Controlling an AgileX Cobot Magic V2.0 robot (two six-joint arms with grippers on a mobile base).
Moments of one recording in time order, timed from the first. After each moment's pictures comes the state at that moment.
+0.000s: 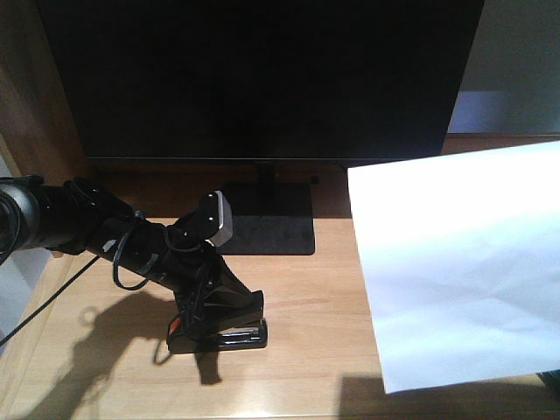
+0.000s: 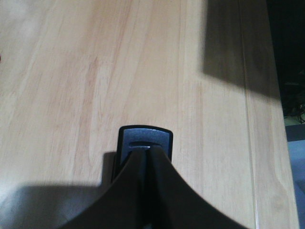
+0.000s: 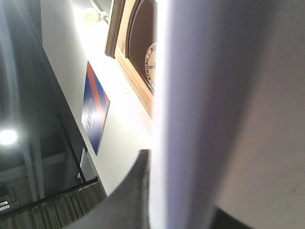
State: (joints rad) left arm -0.29 1.95 -1.14 -1.12 0.92 1.83; right arm 0.08 0.30 -0.31 -0.59 -0.83 1.59
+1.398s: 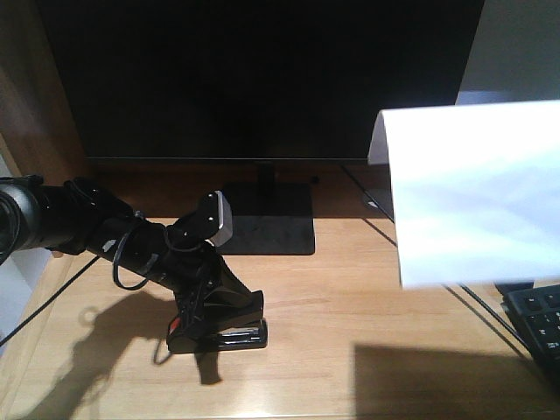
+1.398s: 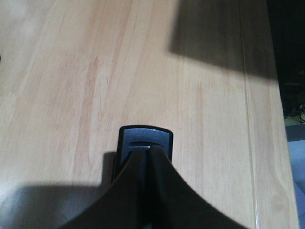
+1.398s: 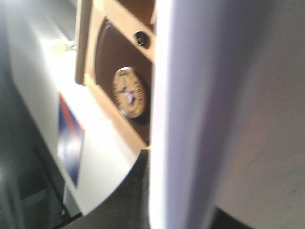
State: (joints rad) left arm -0.29 1.95 -1.14 -1.12 0.92 1.83; right arm 0.08 0.42 -0.31 -0.40 -0.80 1.51
